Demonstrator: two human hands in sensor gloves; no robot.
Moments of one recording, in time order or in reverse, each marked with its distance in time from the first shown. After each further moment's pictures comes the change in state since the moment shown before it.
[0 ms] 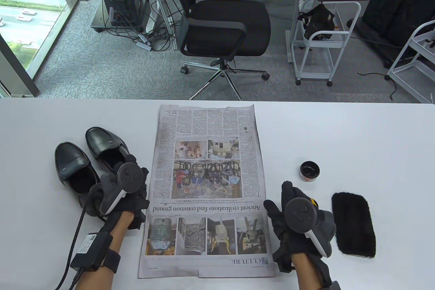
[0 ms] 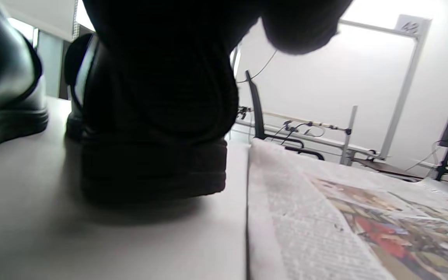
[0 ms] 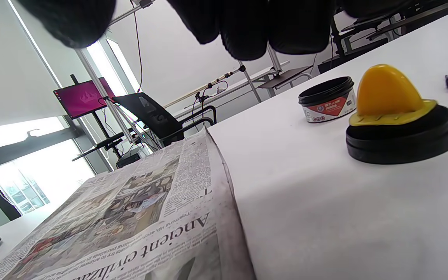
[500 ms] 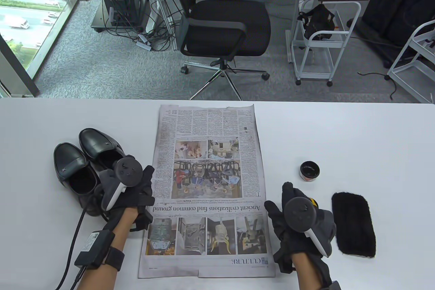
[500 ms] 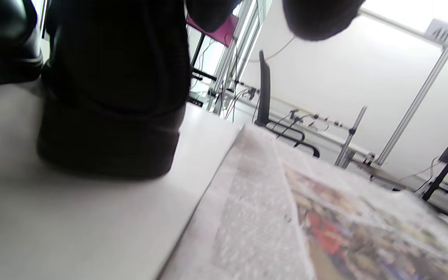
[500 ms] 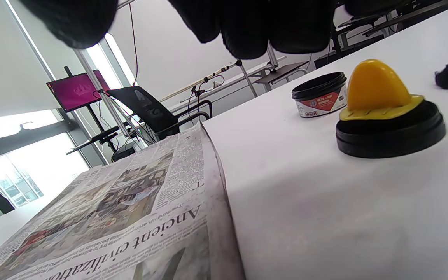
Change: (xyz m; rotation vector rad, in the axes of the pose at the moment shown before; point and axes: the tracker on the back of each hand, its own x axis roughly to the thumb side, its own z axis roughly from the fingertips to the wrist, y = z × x) left_hand -0.001 0.012 0.001 -0.055 0.014 0.190; right_hand -0.002 0.002 -0.001 0.025 0.014 0.019
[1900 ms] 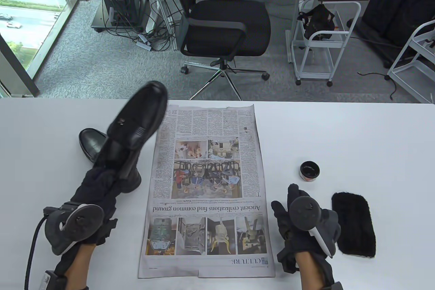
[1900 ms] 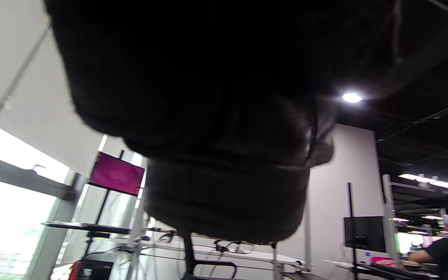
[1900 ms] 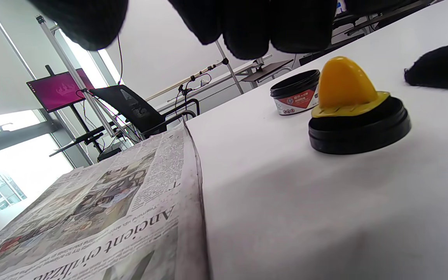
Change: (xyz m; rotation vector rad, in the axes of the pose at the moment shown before) left_hand 0.002 0.086 0.094 0.527 -0.475 -0.125; right_hand -0.013 -0.001 -0.003 0.002 0.054 -0.005
